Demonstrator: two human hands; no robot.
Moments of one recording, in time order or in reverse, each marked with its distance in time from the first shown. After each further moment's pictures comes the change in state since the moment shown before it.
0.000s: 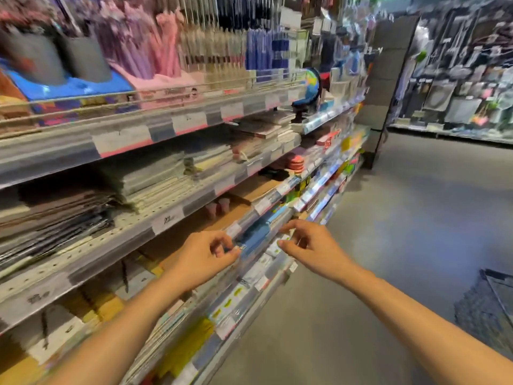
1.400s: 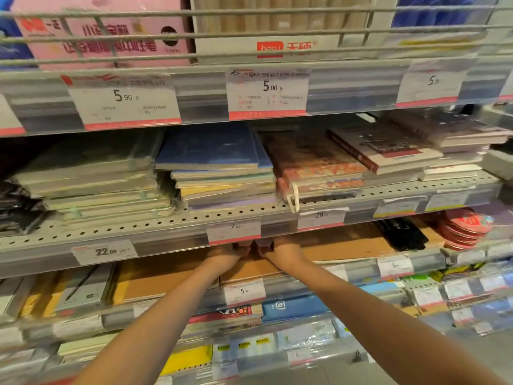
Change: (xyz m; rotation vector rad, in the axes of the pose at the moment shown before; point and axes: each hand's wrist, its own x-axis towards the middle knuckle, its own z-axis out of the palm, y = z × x) left_hand 0.273 -0.189 0.107 -0.051 0.402 -0.885; right_hand 0.375 0.176 0.188 -0.112 -0.664 -0.230
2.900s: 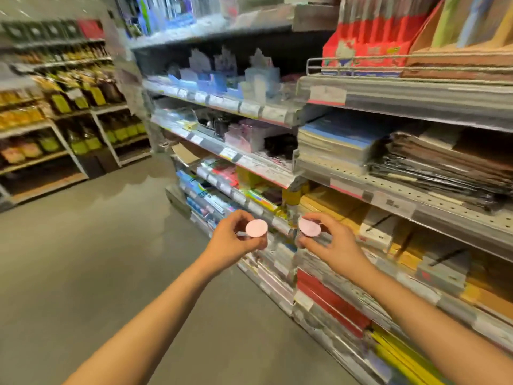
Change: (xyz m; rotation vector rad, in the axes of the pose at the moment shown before) left_hand -0.484 -0.253 -0.342 -0.297 0.956 -0.217; right_hand -0.228 -0.459 0.213 0.497 -0.482 -0.967
